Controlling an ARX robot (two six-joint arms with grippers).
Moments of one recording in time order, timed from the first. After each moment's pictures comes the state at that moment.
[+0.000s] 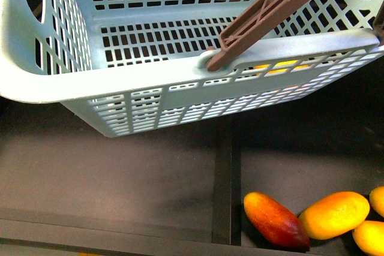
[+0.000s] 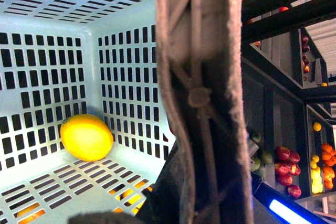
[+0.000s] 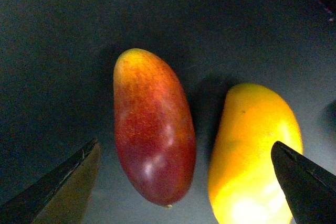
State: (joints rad) left arm -0.65 1.76 1.52 -0.26 0.05 -0.96; right arm -0.42 2.46 1.40 0.17 0.09 0.34
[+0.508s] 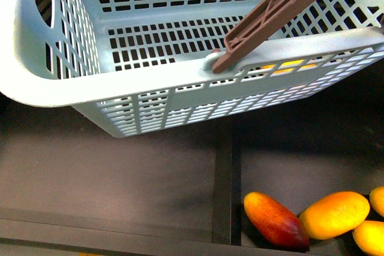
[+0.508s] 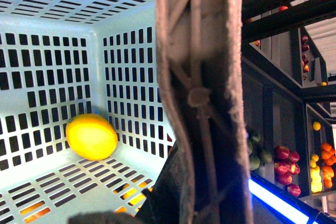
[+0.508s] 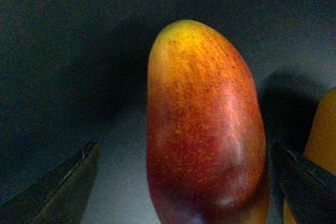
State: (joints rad) left arm -0.65 1.76 1.52 -0.26 0.05 -0.96; right arm -0.37 2.63 1.57 0.12 0.14 0.36
